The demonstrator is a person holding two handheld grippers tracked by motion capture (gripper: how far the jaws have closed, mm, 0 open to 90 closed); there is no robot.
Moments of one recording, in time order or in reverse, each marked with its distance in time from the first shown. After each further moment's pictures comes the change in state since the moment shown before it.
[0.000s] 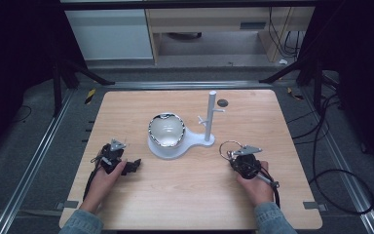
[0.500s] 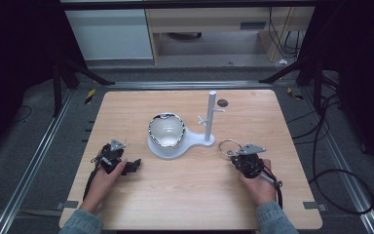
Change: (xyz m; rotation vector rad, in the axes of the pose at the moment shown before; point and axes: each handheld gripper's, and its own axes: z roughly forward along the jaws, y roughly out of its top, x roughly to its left) left arm 0.000 0.000 0.000 0.000 0.000 0.001; right arm -0.003 0.005 -0.013 -0.064 -0.006 -0.032
